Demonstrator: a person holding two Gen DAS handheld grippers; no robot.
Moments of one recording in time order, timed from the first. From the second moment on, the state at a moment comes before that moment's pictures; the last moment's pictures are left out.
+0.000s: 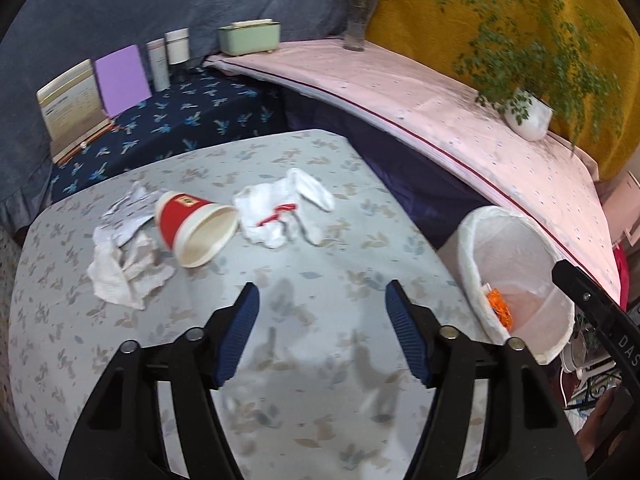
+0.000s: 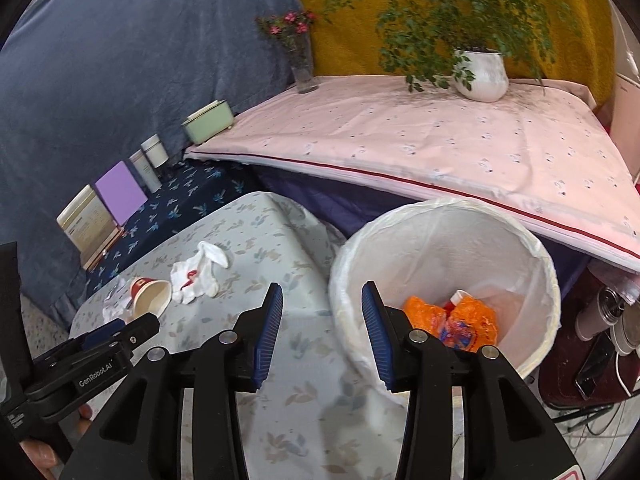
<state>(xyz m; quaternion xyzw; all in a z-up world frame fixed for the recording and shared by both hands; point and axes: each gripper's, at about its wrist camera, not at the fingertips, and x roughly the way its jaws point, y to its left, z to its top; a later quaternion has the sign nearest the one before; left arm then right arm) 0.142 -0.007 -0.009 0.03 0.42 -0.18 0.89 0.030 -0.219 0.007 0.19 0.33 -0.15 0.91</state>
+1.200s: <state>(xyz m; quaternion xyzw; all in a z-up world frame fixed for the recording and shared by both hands) 0.208 0.188 -0.057 -0.08 0.46 -0.02 0.88 0.133 -0.031 -0.035 0.13 0.41 0.01 0.90</state>
